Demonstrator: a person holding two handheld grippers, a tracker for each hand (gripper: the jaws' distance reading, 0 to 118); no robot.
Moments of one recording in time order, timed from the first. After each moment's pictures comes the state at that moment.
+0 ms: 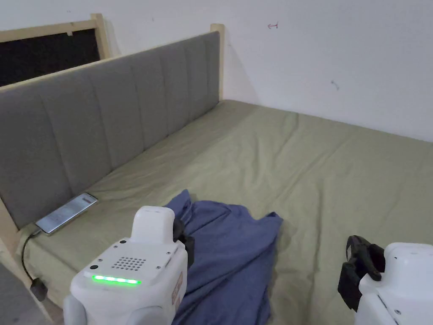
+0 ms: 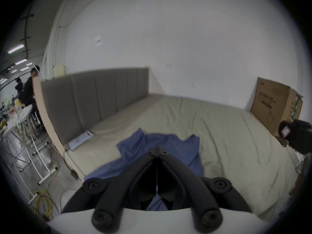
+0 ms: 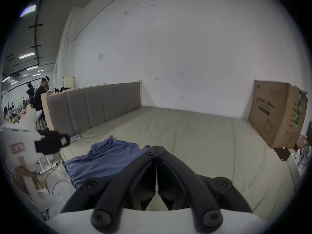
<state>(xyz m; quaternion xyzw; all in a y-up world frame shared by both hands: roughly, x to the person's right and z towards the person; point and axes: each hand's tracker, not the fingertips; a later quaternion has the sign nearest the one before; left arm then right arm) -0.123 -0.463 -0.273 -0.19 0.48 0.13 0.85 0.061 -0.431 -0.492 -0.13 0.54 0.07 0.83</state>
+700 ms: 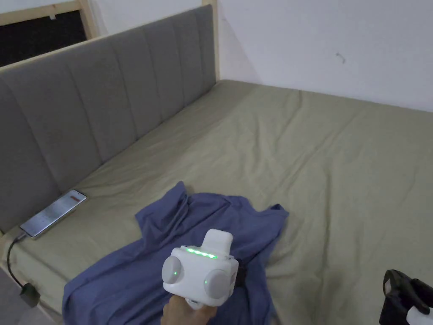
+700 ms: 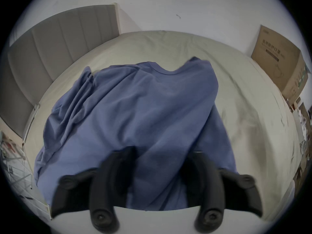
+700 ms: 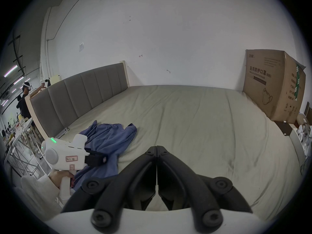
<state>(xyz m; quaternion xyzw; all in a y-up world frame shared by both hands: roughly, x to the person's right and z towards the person) -0.219 -0.606 -0.389 -0.40 0.38 0.18 0.82 0.058 -0.484 -0.546 -0.24 0.50 0.07 0.83</state>
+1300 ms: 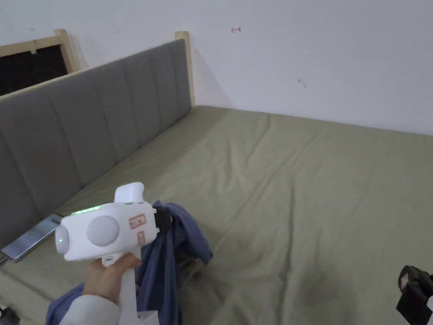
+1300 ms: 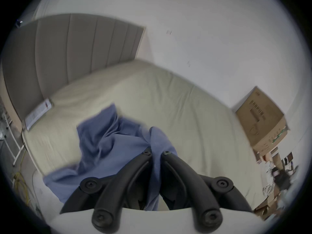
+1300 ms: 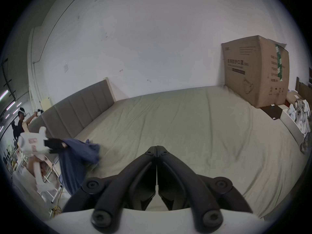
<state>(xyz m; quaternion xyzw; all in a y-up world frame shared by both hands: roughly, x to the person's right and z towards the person) -0.239 -0.442 -0.303 -0.19 0.38 0.28 0.86 0.138 -0.453 -0.590 -0.24 0.44 -0.02 0.87</state>
